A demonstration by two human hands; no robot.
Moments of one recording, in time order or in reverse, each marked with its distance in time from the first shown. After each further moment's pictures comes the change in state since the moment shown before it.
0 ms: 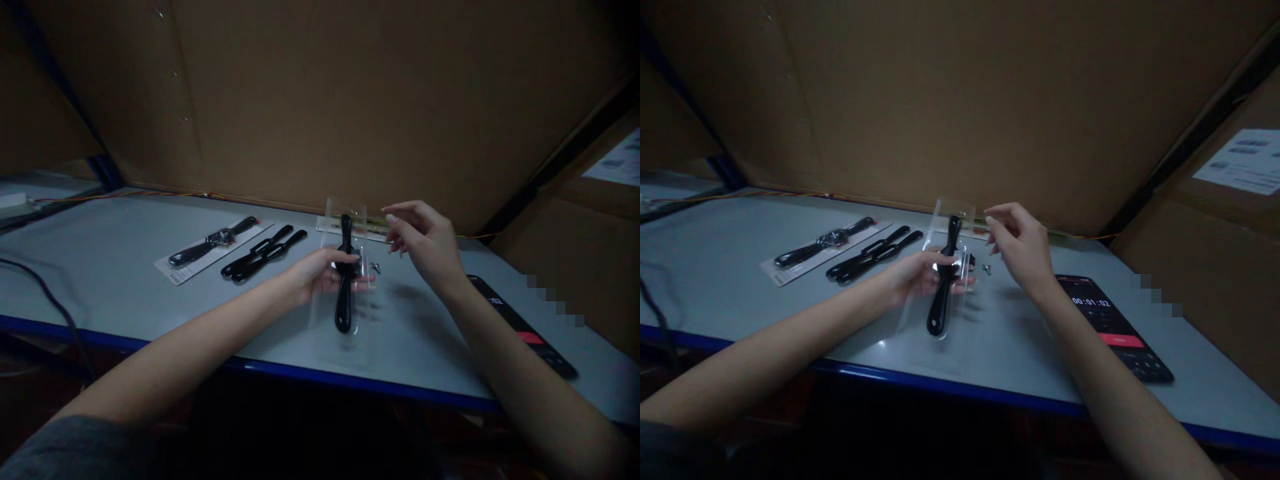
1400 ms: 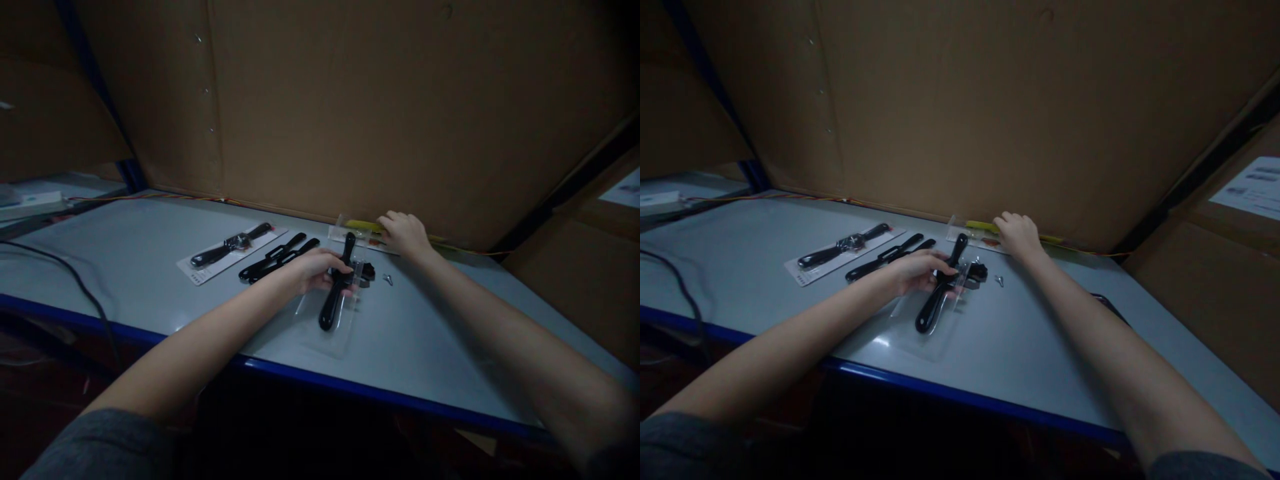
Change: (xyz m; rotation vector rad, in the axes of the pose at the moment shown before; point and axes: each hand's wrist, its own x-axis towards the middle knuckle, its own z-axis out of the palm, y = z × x) left_hand 0.011 0.014 -0.036 0.272 0.024 -0.005; right_hand 0.084 0.093 0.028 -1.174 -0.303 -0.440
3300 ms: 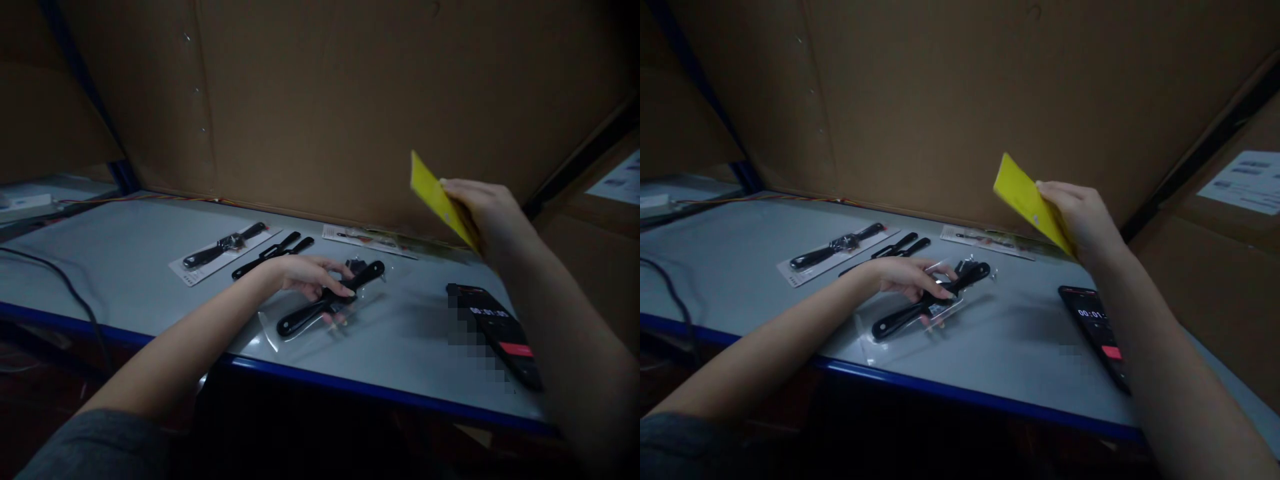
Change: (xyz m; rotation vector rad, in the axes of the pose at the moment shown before) left_hand -0.015 0.012 -0.006 0.237 -0.427 -0.241; right_hand -0.050 0.022 -0.120 1.098 0.305 0.468
